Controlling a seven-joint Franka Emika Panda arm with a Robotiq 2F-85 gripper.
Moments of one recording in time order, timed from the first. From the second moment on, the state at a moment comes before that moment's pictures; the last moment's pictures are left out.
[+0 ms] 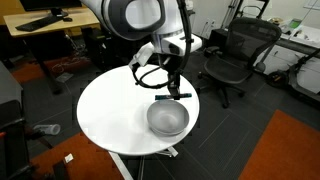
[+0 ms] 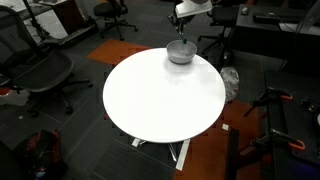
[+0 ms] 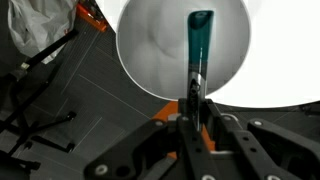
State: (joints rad) arm -0.06 0.54 -0.29 -1.78 -0.11 2.50 0.67
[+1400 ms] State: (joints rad) arm -0.11 0.68 -0.27 -1.62 0.02 2.43 0.61
